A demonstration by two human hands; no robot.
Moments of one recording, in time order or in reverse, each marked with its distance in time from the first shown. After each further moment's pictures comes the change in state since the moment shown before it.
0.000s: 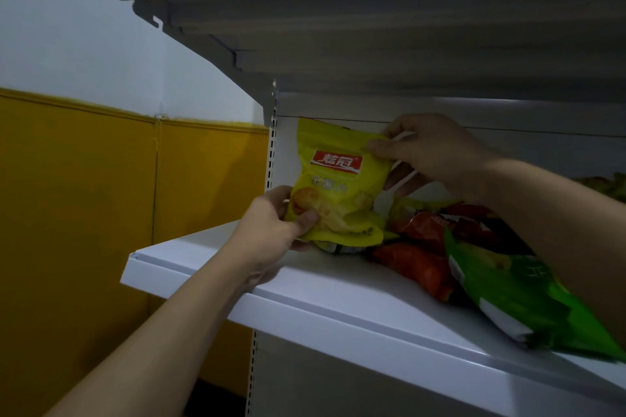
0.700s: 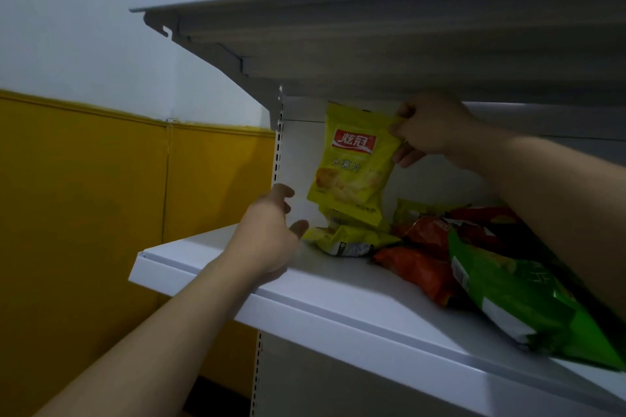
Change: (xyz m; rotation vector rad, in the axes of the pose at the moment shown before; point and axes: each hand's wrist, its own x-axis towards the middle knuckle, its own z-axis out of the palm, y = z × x) left_hand 0.009 -0.009 -0.007 0.784 0.202 0.063; right_hand 0.038 -0.013 -0.012 -0.235 0.106 0.022
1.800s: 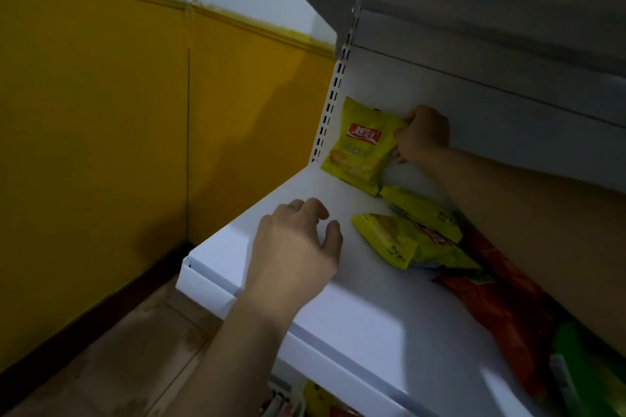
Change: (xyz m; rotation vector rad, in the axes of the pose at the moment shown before) left_hand 0.008 -0.045 -0.015 0.061 0.054 -0.027; right_hand 0.175 0.083 0.180 -0.226 0.043 0.272
